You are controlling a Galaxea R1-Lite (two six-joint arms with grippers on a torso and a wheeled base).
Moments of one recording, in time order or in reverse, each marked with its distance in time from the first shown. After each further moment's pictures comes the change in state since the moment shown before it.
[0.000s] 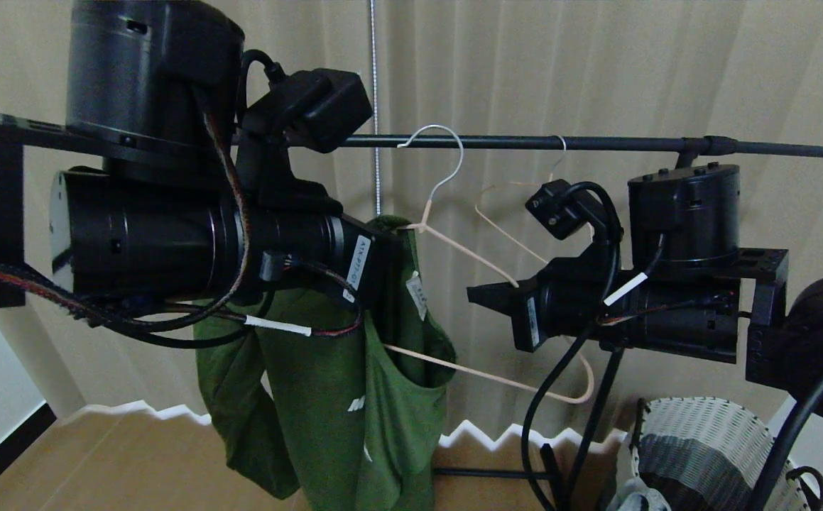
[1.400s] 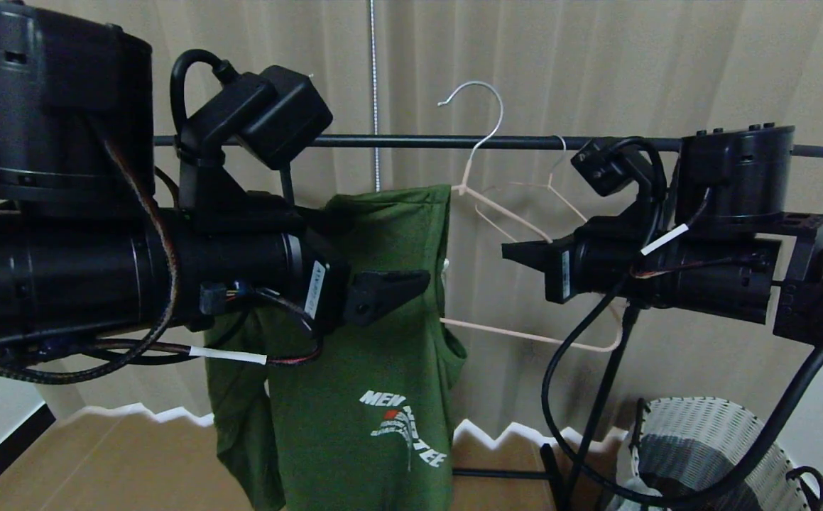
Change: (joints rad) left arm 0.038 -0.099 0.166 -0.152 -0.116 0.104; right arm -0.116 -0.026 -0.054 0.002 -0.005 -0.024
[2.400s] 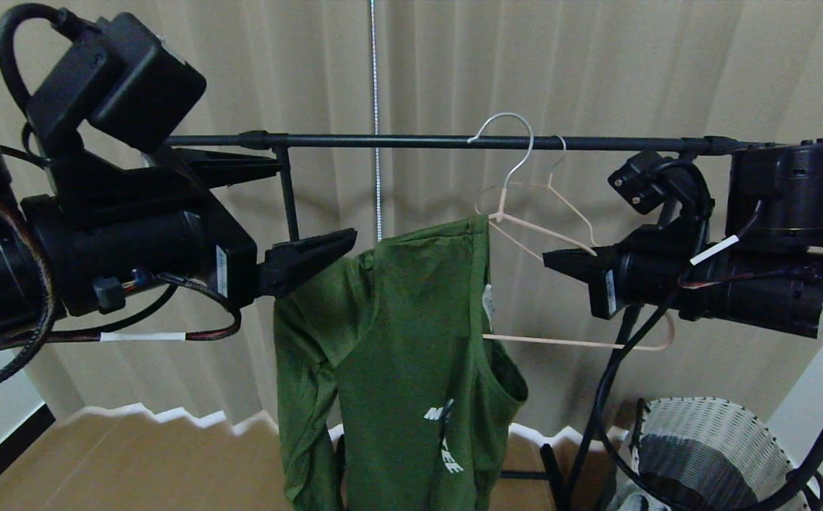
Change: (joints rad) left arm 0.144 -0.123 0.174 -0.259 -0.058 0.244; right arm -0.085 -0.072 0.104 0.000 0.004 -0.184
